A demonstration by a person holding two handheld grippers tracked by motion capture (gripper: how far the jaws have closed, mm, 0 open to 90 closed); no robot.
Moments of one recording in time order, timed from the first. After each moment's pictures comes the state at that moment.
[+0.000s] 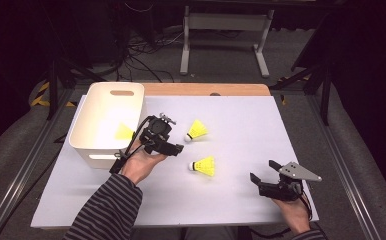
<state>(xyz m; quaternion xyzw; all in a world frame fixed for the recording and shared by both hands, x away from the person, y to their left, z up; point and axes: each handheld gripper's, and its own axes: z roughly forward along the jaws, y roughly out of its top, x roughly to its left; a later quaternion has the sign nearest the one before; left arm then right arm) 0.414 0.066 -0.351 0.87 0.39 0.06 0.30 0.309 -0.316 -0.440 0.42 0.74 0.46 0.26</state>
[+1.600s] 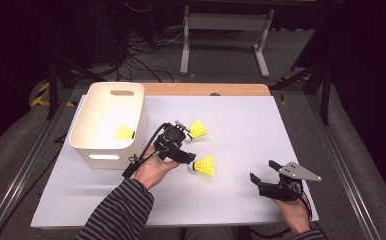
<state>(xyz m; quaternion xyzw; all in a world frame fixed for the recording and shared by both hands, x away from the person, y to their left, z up) 0.408 0.032 -0.366 0.88 0.36 0.04 0.29 0.309 -0.316 -0.440 0.43 0.74 0.45 0.26</state>
